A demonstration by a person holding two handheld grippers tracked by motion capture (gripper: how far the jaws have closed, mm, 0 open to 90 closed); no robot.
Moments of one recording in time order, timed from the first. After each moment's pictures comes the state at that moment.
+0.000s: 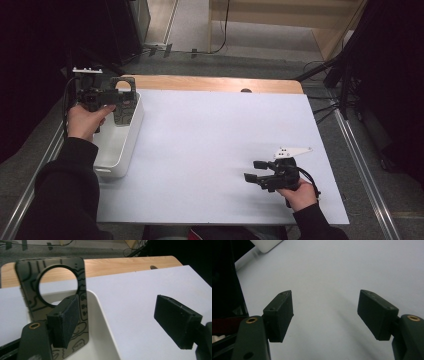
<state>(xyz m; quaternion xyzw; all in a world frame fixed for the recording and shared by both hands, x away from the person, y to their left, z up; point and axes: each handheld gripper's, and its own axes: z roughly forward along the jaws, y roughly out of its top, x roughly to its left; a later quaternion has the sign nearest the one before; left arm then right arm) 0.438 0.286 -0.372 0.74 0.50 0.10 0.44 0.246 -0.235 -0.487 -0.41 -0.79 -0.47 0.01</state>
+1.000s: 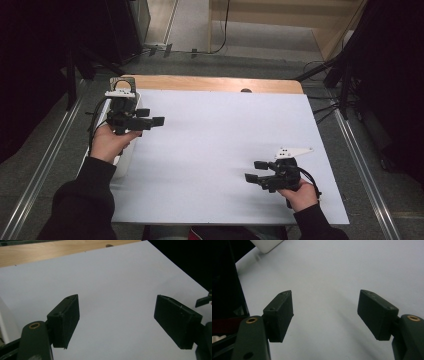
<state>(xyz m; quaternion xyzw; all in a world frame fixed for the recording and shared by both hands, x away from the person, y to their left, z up) 0.376 0.213 -0.389 0.80 0.41 0.05 0.44 0.245 -0.237 -0.487 -0.41 -0.78 -0.47 0.01</state>
